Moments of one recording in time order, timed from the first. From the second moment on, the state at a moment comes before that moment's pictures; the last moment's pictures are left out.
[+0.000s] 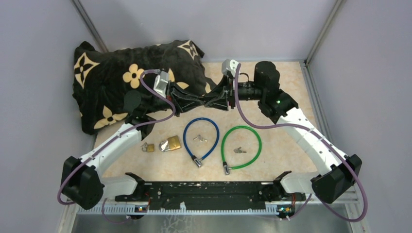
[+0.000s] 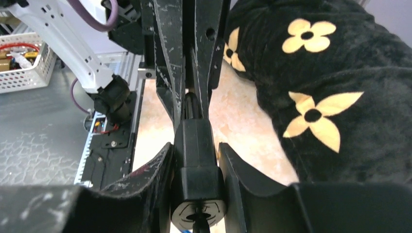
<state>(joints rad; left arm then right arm) -0.53 1.23 0.85 0.87 0.96 -0.57 0.60 1.28 1.30 -0.15 -0.95 -0.09</state>
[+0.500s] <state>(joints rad) -0.54 1.23 0.84 0.87 0.95 -0.53 0.60 1.26 1.29 -0.18 -0.91 -0.13</state>
